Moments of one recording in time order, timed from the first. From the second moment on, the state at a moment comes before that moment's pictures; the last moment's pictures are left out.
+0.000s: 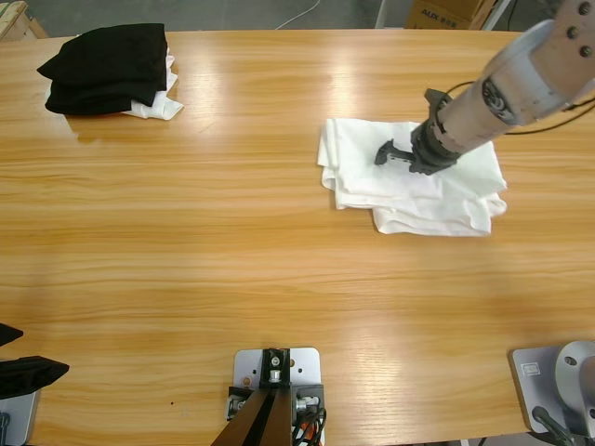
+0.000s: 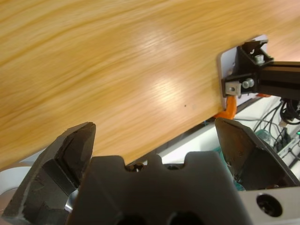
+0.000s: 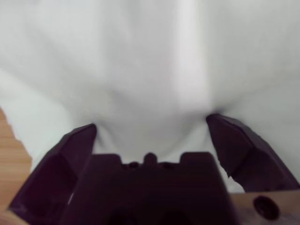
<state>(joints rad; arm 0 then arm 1) -1.13 1.08 -0.74 0.80 -0.02 -0.93 0.47 1.89 -0.91 0.31 0.03 0.77</state>
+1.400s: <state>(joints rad) -1.13 1.08 -0.74 0.80 -0.02 -0.91 0.86 1.88 -1.03 0.70 -0.08 -0.71</state>
